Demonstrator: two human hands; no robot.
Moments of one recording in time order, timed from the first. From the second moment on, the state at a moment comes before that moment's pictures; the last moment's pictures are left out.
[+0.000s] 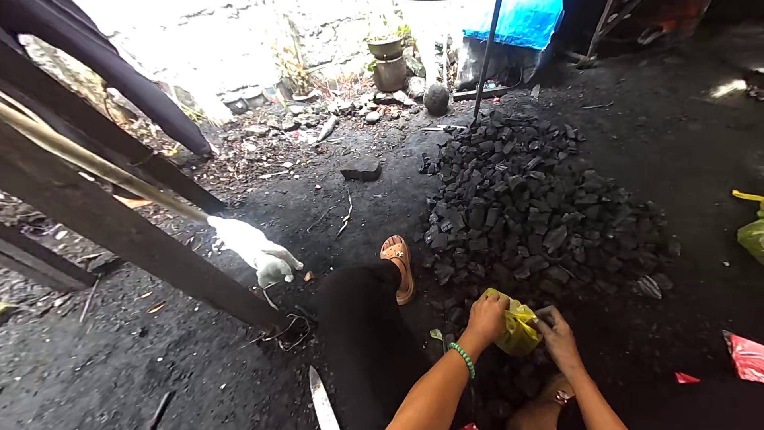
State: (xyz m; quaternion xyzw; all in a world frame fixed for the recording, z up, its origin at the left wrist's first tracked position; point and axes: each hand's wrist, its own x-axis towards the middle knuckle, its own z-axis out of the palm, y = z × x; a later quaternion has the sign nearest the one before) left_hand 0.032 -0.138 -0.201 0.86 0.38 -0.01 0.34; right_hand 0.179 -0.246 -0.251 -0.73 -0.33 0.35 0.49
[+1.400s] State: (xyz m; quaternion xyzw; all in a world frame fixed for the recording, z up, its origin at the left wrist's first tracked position) left_hand 0.027 -0.142 -0.206 0.76 0.43 0.12 0.47; right_hand 0.159 -0.251 -0.225 -0.69 -0.32 0.32 0.57
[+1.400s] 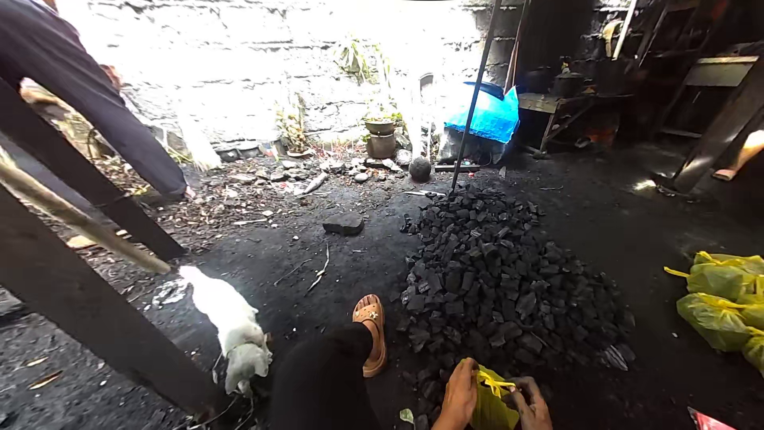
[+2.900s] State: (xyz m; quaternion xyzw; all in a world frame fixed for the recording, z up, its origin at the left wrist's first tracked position) left_hand 0.023 -0.116 -0.108 0.81 0.48 -0.16 0.30; right_hand 0.188 -0.278 -0.119 -0.78 -0.57 0.20 0.18
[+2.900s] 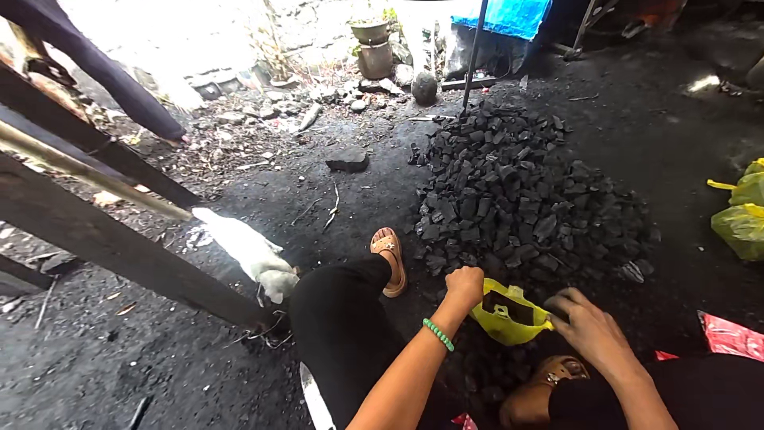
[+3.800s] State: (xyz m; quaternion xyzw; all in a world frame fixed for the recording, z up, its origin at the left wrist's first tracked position) left_hand 0.014 -0.137 -0.118 0.64 0.41 0.10 0.64; right_hand 0.141 -0.194 -0.216 -0.75 -0.58 0.30 0.05
